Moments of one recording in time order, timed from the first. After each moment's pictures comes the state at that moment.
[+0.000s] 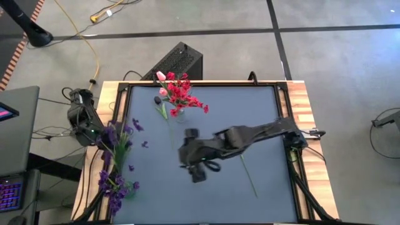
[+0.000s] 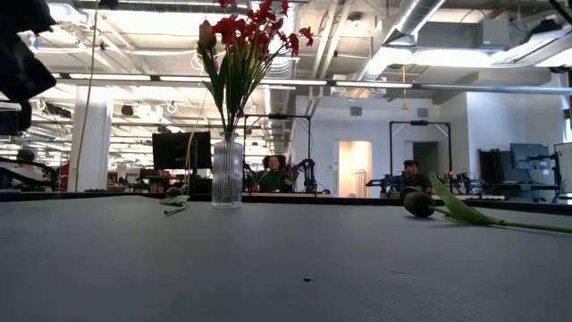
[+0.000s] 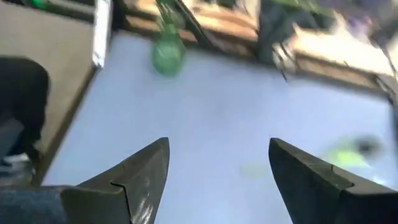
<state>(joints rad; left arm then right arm) -0.98 0.13 0.57 -1.13 -0.50 -1.00 0.31 2.09 2.33 -0.96 0.21 -0.01</state>
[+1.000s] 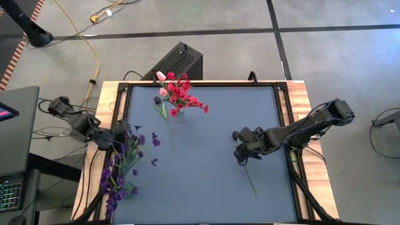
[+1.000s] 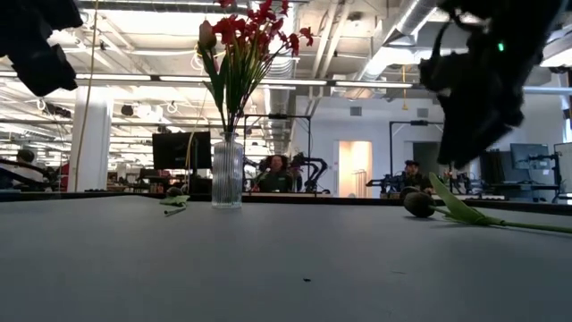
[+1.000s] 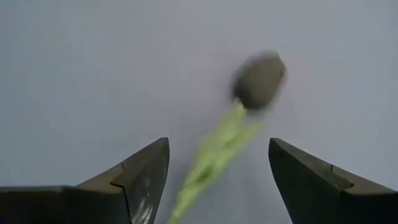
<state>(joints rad) -0.56 0.39 0.57 -0.95 -0.45 -0.80 0.30 1.35 0.80 -0.70 0.40 1.04</state>
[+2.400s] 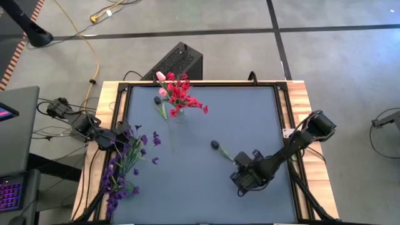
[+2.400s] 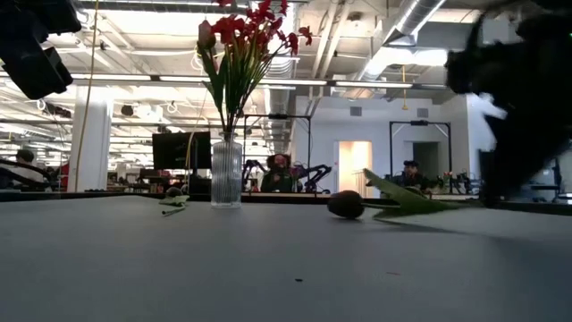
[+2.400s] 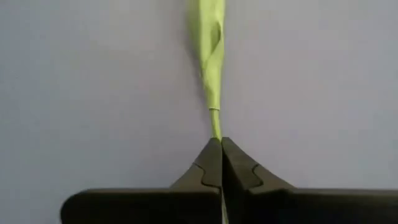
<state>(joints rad) -0.52 0.39 0.57 -0.96 -0.35 -0.80 0.62 1.72 0.98 -0.75 0.50 1.40</state>
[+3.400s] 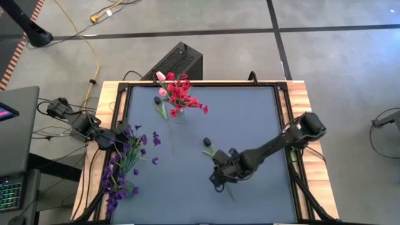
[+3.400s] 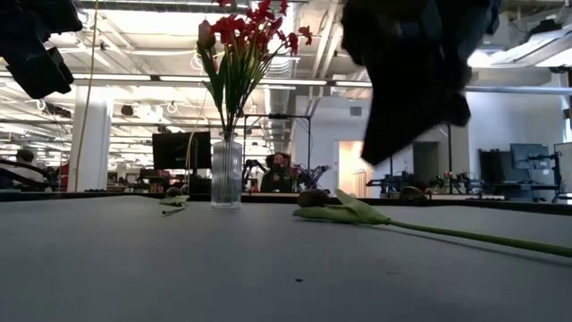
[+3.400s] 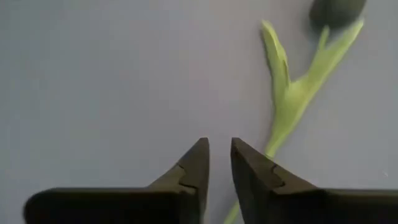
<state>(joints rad) -0.52 0.39 0.57 -0.96 -0.38 -0.80 0.45 1.82 1.22 -0.53 0.35 1.07</state>
